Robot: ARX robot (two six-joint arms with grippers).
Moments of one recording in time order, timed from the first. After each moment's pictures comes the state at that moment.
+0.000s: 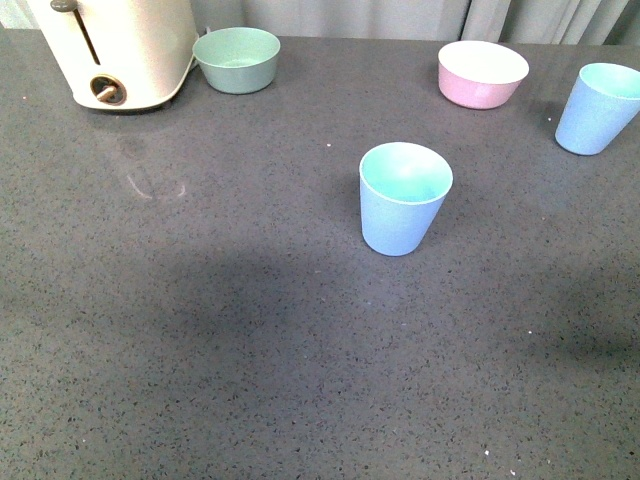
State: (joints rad) left arm 0.00 0.55 0.02 0.54 0.00 -0.01; right arm 0.00 0.01 0.02 0.00 0.00 -0.01
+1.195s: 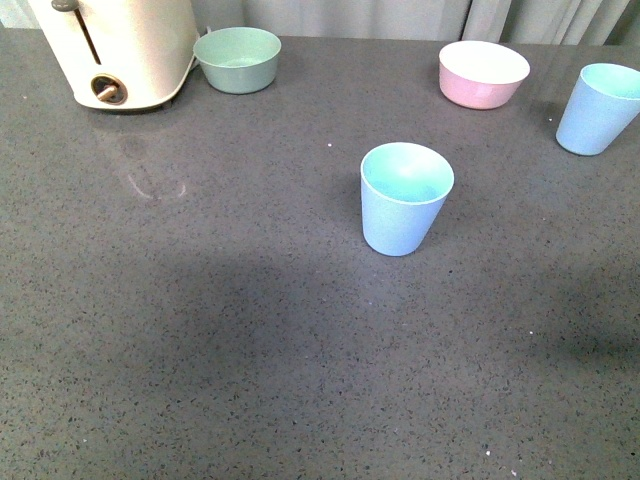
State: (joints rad) left arm 0.00 0.01 0.02 0.00 0.00 -0.01; right arm 0.00 0.01 0.02 0.00 0.00 -0.01
